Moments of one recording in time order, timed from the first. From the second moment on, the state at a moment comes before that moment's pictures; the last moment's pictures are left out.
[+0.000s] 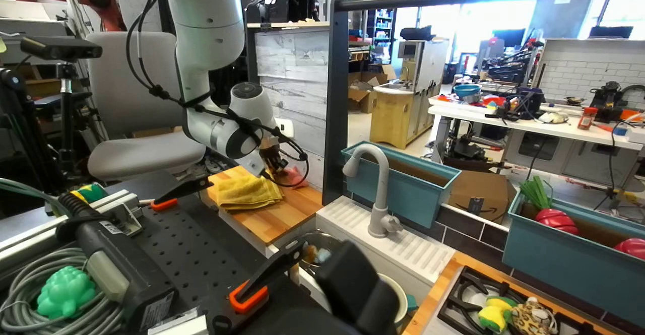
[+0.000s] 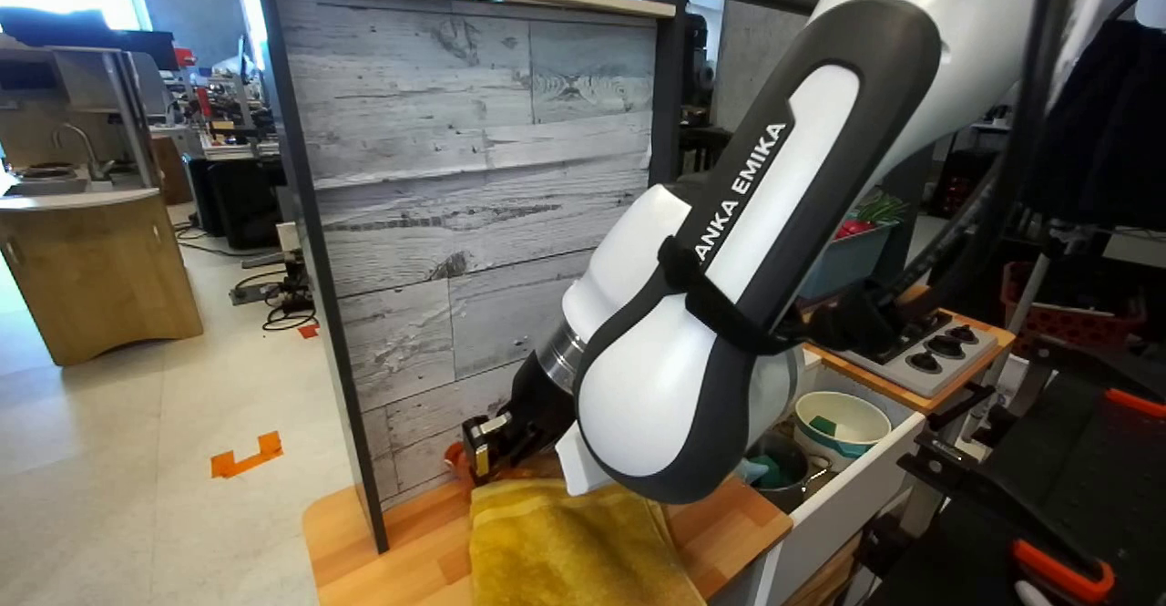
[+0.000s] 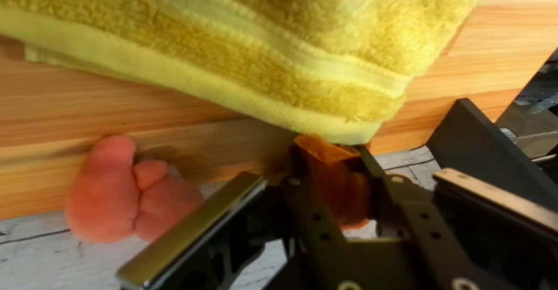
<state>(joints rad) 0.26 1.23 0.23 -1.64 0.02 3.39 0.12</state>
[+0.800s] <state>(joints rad) 0.34 0.88 0.03 -1.95 0.22 3.31 0.15</state>
